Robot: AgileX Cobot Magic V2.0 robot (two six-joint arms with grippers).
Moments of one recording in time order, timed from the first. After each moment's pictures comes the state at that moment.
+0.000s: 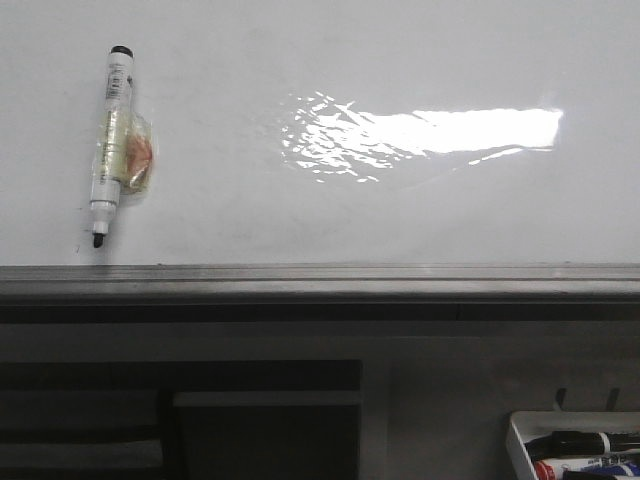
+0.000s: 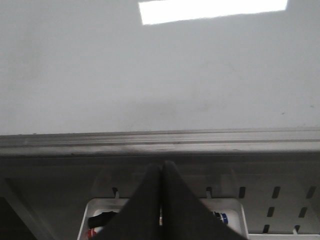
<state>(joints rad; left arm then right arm) -0.01 -0.01 0.00 -0.10 0.21 -0.04 -0.02 -0.01 0.02 0.04 0.27 0.03</state>
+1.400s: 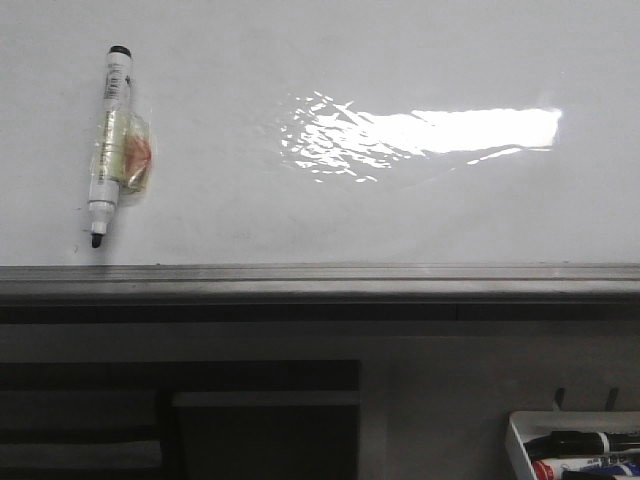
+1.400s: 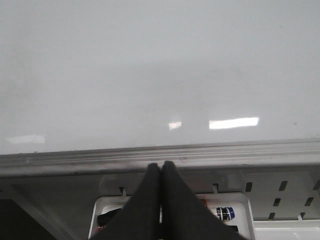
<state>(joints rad) -0.01 0.33 -0.23 -0.07 0.01 -0.04 -0.02 0.32 -0.11 0.08 0.20 0.03</state>
